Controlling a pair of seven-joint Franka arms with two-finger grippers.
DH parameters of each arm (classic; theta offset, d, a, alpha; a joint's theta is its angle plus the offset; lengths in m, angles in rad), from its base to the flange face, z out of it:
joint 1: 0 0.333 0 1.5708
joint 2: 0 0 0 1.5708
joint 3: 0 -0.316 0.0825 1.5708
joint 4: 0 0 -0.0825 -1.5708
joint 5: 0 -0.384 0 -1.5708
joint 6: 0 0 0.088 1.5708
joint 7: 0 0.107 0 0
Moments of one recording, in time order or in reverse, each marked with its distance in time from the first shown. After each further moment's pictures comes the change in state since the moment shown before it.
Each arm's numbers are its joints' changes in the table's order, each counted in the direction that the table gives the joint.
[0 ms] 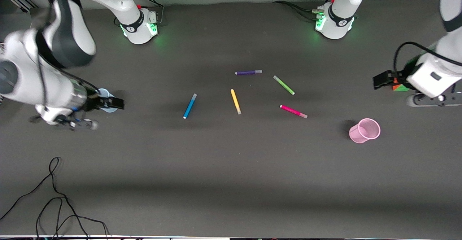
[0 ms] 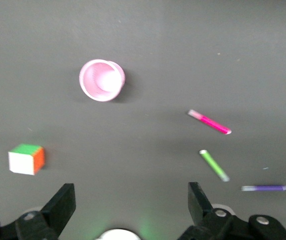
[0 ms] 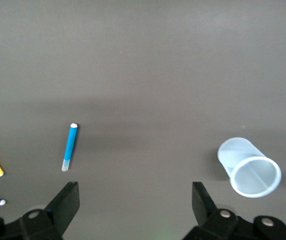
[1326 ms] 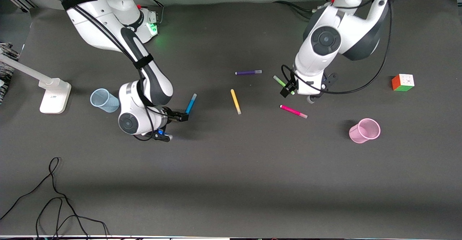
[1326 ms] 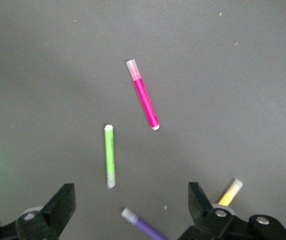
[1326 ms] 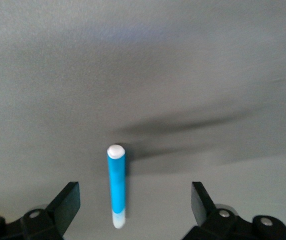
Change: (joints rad) left arm -0.414 -0.042 0.000 0.464 0.063 0.559 -1.054; right arm 0.102 -0.369 -0.116 0.100 -0.270 0.306 0.277
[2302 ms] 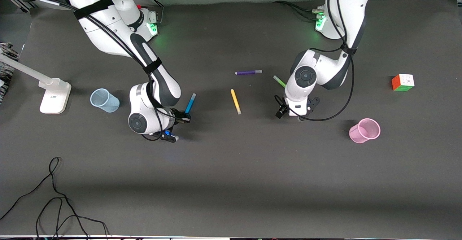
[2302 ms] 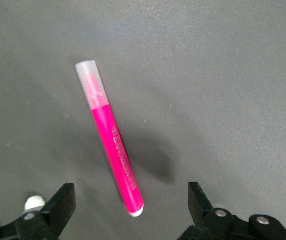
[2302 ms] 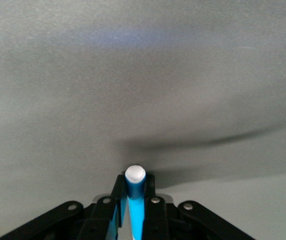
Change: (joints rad) left arm -0.012 -0.334 -0.009 0.108 -0.023 0.503 -0.053; right arm 0.026 -0.040 -0.001 -0.001 -0.029 0.077 0.036
